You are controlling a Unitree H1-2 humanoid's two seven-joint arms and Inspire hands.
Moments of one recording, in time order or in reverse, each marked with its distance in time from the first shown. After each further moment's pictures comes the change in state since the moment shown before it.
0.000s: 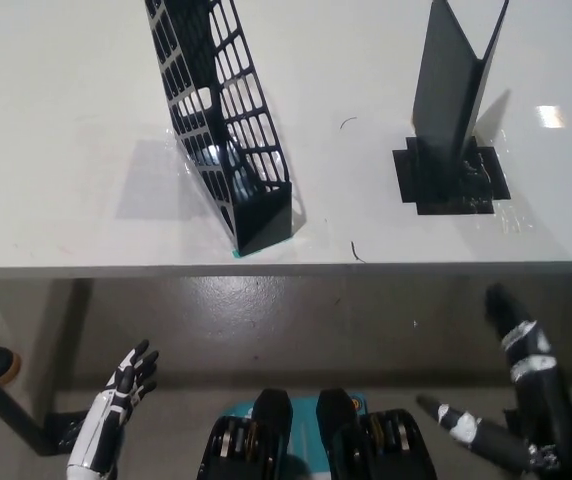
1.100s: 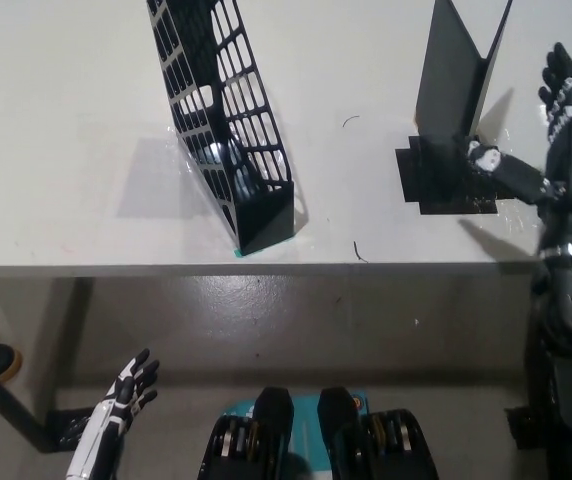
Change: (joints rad) left_arm 0.022 0.000 0.002 0.001 -0.004 -0.016 -0.013; right_arm -0.715 -0.013 -0.240 0.606 -0.033 0.155 -0.156
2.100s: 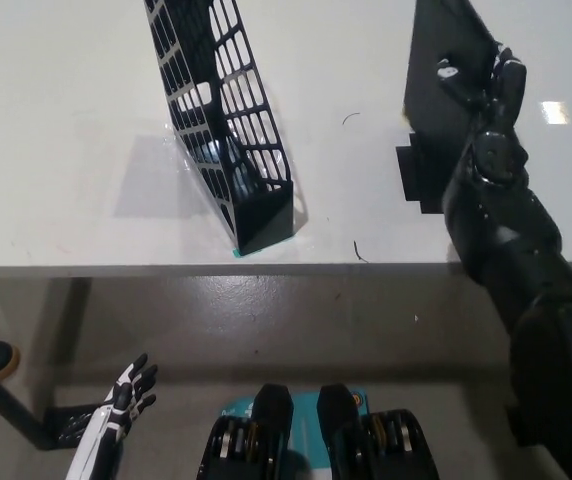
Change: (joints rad) left_arm 0.002 0.000 0.002 0.019 -0.010 -0.032 0.000; right_arm -0.588 0.006 -0.158 1.038 0.144 -0.162 -0.319
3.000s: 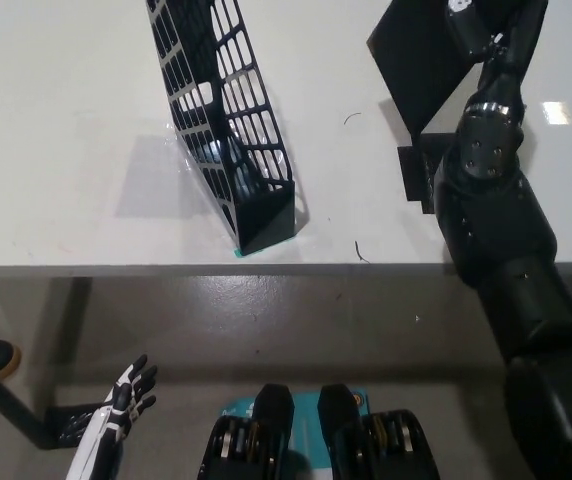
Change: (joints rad) left_arm 0.000 0.001 0.000 0.014 -0.003 0.001 0.000; right_arm 0.146 0.012 0.244 -0.468 -0.108 -0.036 -0.145
